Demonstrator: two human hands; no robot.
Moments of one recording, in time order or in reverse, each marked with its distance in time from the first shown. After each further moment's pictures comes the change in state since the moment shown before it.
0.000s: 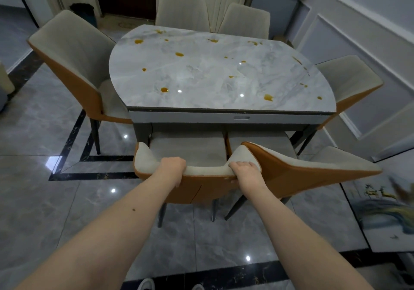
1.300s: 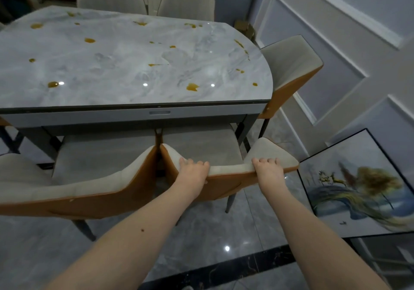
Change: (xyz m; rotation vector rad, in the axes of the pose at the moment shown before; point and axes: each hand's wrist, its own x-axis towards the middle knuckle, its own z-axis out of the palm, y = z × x) left_hand 0.120 0.381 -0.065 -0.080 0.186 0.219; right_hand -0.052 0.384 -0.011 -0.264 -0.062 0.334
